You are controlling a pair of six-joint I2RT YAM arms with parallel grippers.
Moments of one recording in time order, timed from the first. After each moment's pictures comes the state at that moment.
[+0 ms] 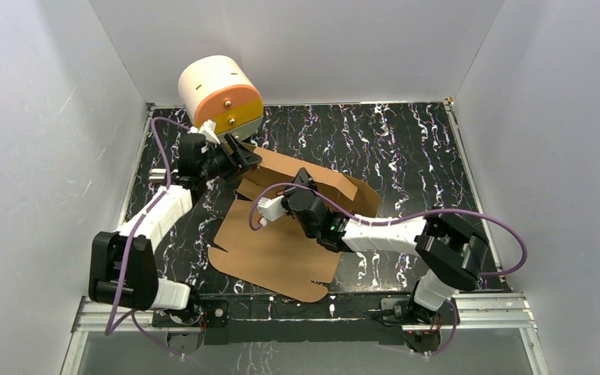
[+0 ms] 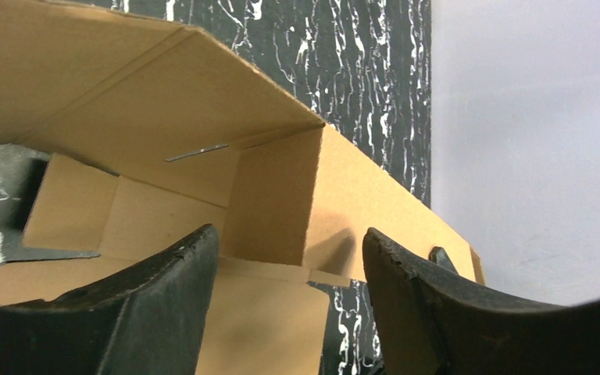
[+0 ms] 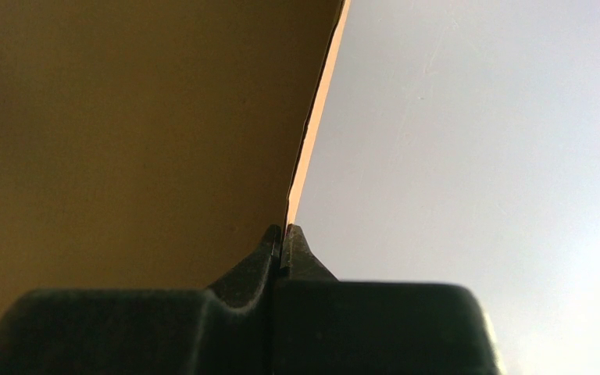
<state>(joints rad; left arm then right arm) -0.18 1.39 0.88 0.02 0.44 -0.80 1.12 1.61 0.88 0.41 0.66 -1.43</state>
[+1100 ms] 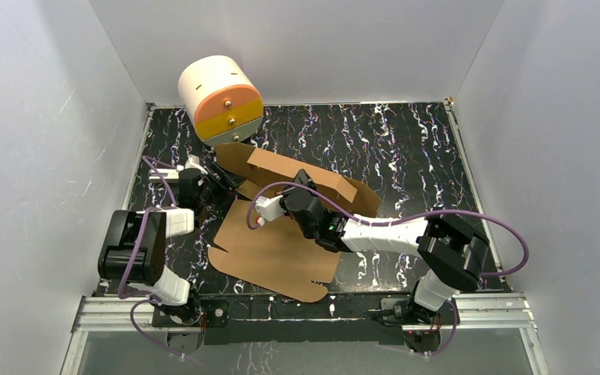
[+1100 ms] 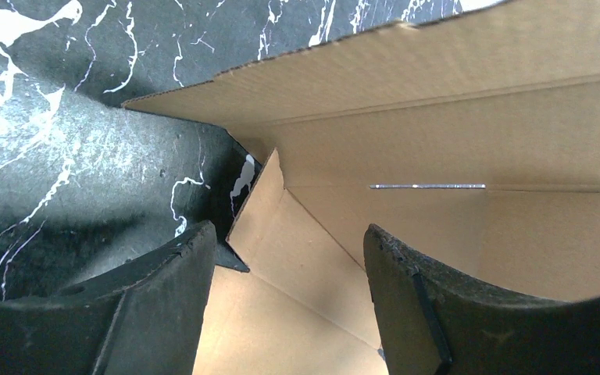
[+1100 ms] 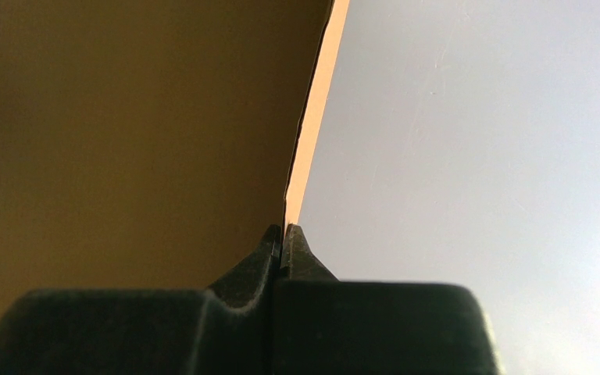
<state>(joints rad) -0.07 1.52 0.51 0.51 0.28 -0.91 1.14 1.60 0.90 0.35 0.68 -1.36</state>
